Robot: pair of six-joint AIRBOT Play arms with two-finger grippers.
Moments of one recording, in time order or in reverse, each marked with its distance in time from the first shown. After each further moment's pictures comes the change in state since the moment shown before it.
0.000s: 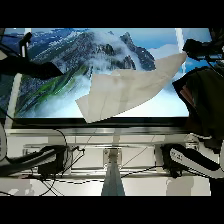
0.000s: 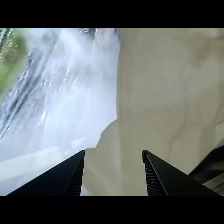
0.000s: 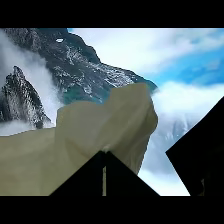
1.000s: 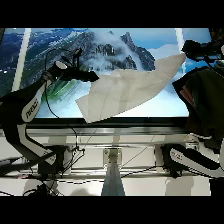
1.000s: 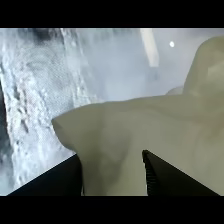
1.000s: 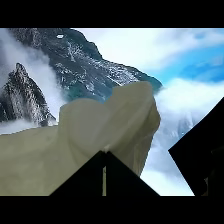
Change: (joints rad) left arm -0.343 -0.429 0.000 -0.263 0.545 0.332; right arm -0.002 -0.006 -0.003 0.017 -0.001 0.000
